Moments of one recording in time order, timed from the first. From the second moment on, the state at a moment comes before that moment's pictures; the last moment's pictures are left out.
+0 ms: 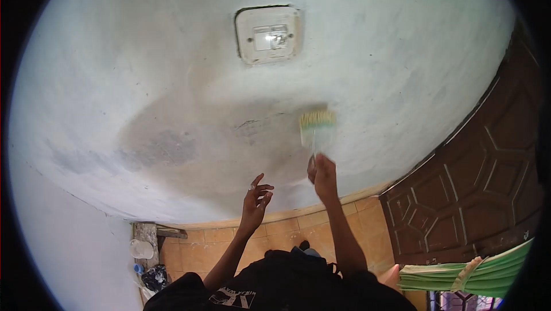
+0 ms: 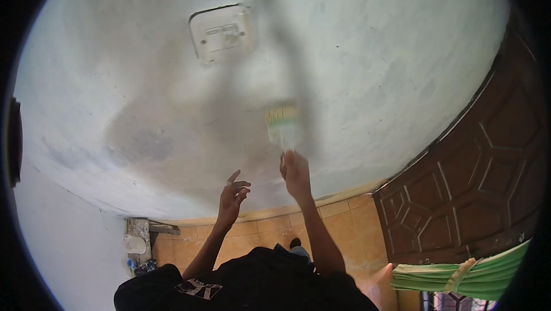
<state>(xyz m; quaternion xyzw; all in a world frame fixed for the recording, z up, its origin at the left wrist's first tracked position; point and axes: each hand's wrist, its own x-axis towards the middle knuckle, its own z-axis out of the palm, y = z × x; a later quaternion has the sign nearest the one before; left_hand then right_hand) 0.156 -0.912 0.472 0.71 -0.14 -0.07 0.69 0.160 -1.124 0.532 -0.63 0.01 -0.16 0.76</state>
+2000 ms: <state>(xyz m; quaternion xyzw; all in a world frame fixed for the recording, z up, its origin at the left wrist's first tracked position) 0.156 -0.988 0.468 0.70 -0.13 -0.03 0.70 0.169 -1.170 0.516 -0.69 -0.03 -0.13 0.72</state>
